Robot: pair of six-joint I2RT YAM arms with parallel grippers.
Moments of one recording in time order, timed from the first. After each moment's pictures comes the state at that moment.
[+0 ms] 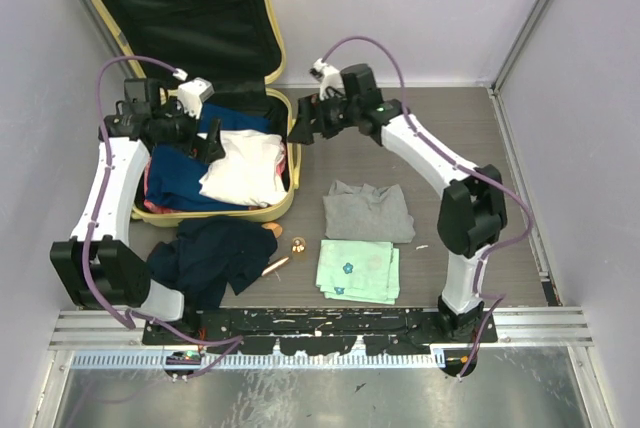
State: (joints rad) left arm 0.03 1.48 1.46 -0.83 0.48 0.36; right arm 0.55 1.92 1.70 -0.33 -0.55 0.24
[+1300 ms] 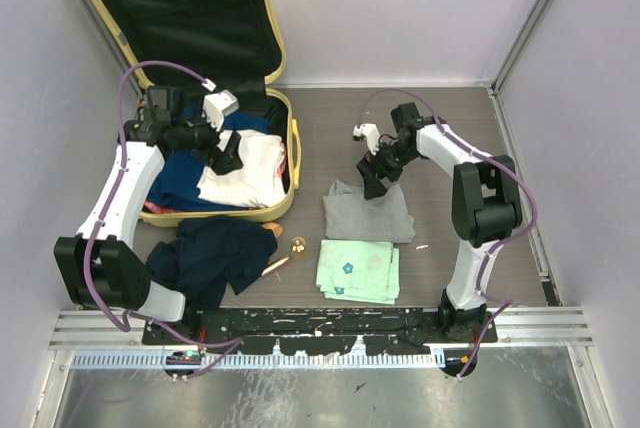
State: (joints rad) left arm -0.07 1.46 1.39 -0.80 0.59 0.54; right arm 0.22 1.88 1.39 -0.77 -0.58 -0.66
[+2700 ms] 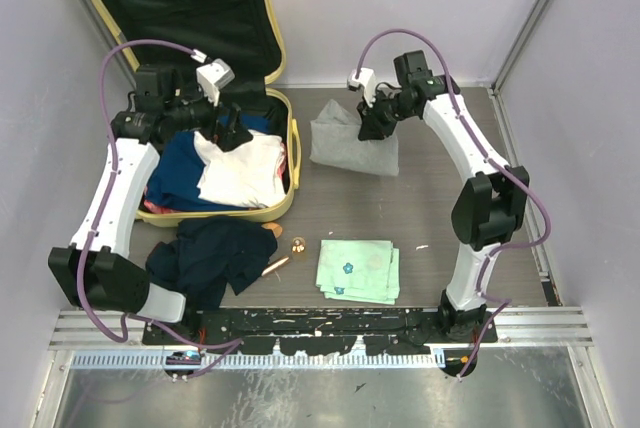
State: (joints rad) left arm -0.10 1.44 1.52 -0.69 0.66 0.37; right arm 0.26 1.90 1.84 -0.93 -0.64 -0.71
